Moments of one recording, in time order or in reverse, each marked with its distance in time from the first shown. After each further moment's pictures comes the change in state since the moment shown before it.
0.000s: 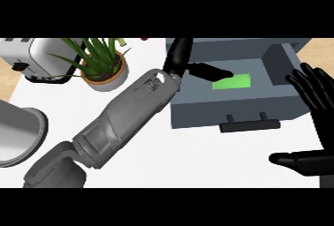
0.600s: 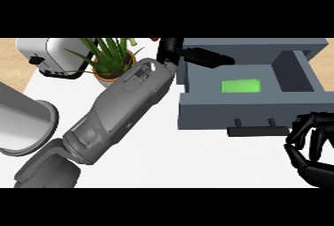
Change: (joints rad) left arm -0.008 0.040 0.120 -0.078 0.036 -0.021 -0.009; right arm 0.079 -0.118 0.038 -0.125 0.076 0.120 0.046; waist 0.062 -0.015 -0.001
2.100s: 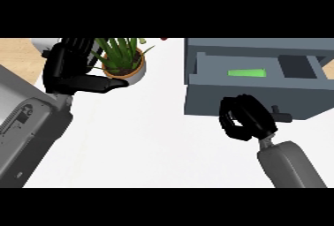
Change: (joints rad) left arm 0.625 0.465 0.173 -0.733 0.028 -0.146 0.154; right arm -0.277 0.041 0.391 0.664 0.996 -0.392 -0.190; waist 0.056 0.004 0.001
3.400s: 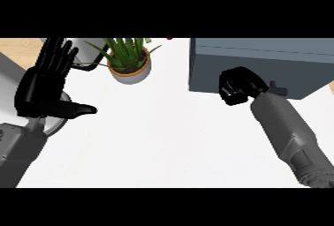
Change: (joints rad) left arm 0.224 0.061 0.115 -0.069 0.012 -0.232 -0.067; right arm -0.559 0.018 -0.229 0.970 -0.014 -0.090 -0.387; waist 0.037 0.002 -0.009
